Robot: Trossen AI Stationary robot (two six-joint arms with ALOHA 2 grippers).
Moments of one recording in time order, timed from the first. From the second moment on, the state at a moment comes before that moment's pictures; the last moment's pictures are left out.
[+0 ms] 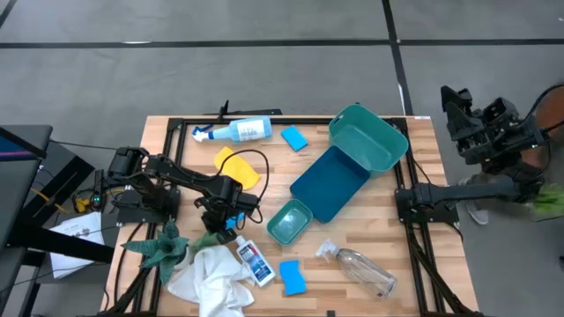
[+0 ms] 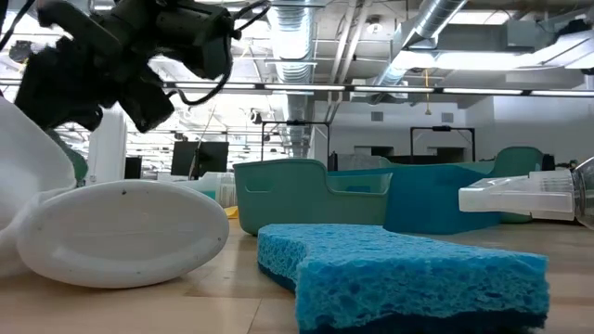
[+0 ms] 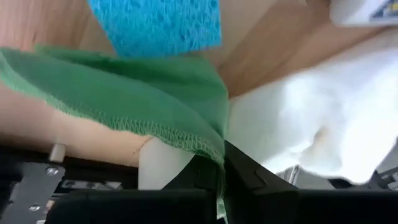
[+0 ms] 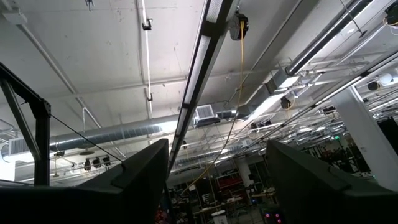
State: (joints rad) left arm -0.14 1.66 1.05 -1.23 0.46 -0.66; right arm -0.06 0.43 0.94 0.22 0.26 0.12
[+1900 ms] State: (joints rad) left arm -0.10 1.12 1.05 -0.39 -0.01 -0.65; right arm -0.06 0.71 0.94 0.22 0.18 0.21
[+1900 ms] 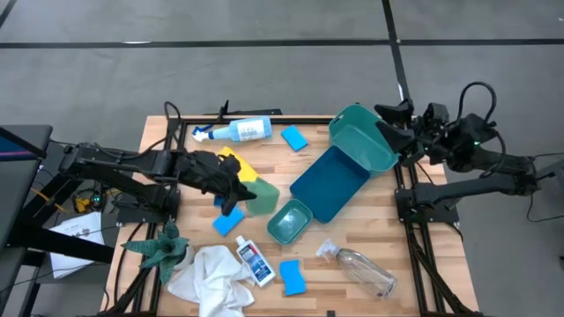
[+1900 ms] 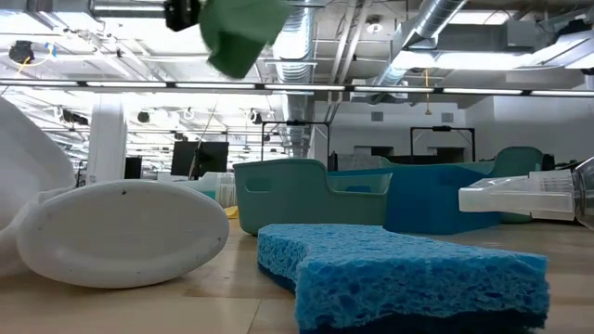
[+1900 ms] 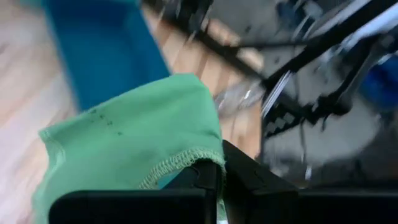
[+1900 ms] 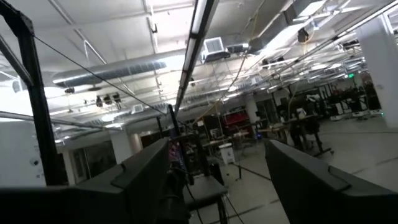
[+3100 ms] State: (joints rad) left arm 0.03 1.27 1.05 0.26 0.05 -0.56; right arm -0.06 0.83 0.96 0.27 0.09 0.22
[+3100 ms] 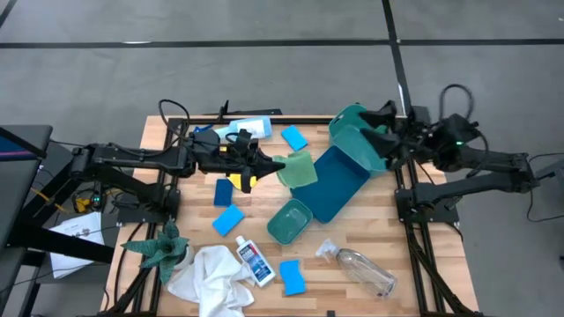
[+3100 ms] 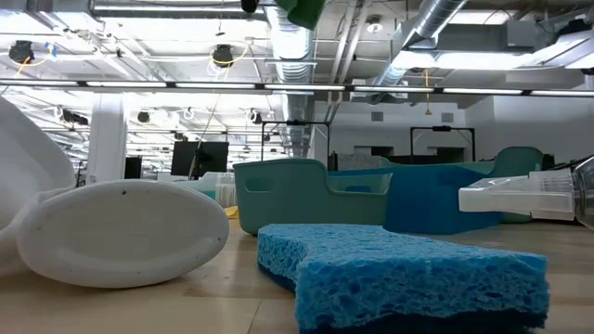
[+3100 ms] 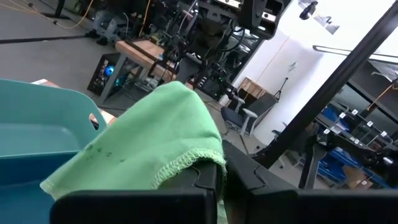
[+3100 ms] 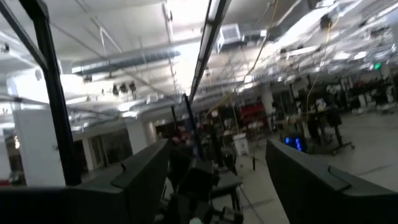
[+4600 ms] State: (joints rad) left arm 0.02 1.27 1.05 0.27 0.05 -0.56; right arm -0.11 1.41 1.44 -0.29 -0.32 0.16
